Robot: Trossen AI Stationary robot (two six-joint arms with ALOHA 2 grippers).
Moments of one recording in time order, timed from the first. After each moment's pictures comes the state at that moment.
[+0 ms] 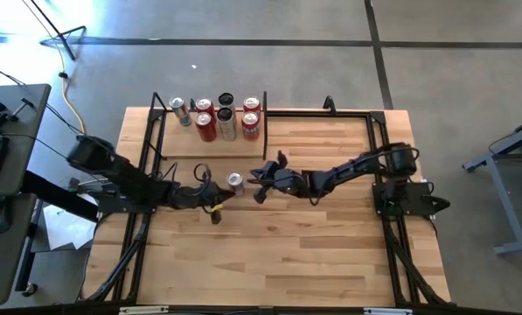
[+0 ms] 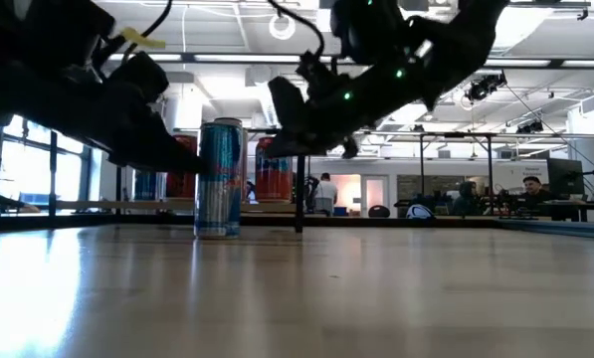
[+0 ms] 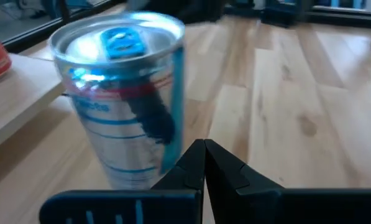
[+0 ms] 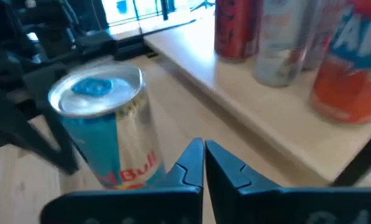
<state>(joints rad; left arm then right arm) -0.28 1.46 0.23 0.84 -0.51 -0.24 0.05 1.89 0.96 0.56 0.50 0.27</state>
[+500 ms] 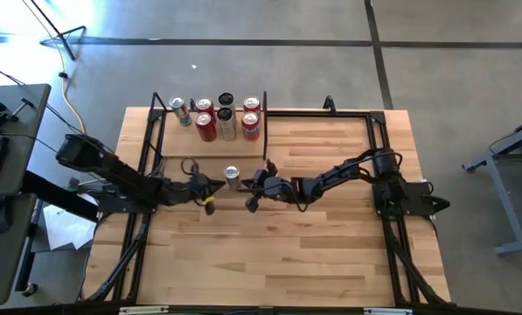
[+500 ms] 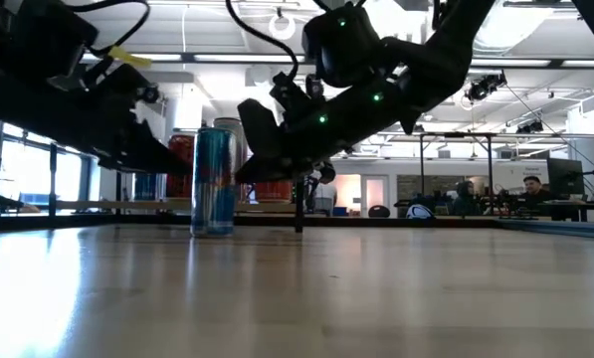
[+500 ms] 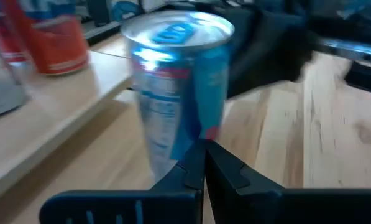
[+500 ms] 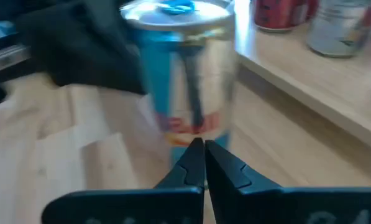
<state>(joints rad) -0.24 1.38 0.13 0.85 -0.62 -0.25 0.06 2.07 1.07 0.60 0.43 0.31</state>
